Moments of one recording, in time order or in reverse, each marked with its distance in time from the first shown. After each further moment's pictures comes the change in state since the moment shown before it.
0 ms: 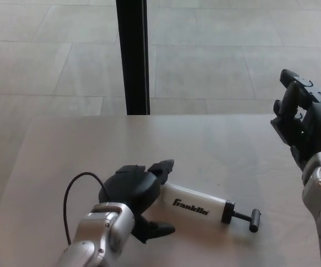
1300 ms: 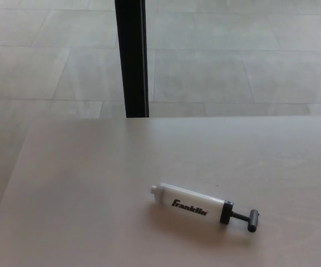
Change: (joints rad) left_arm 0.543 0.366 1.104 0.154 -0.574 -0.001 -0.238; right_arm 0.461 -0.547 -0.462 0.213 0.030 -0.025 0.088
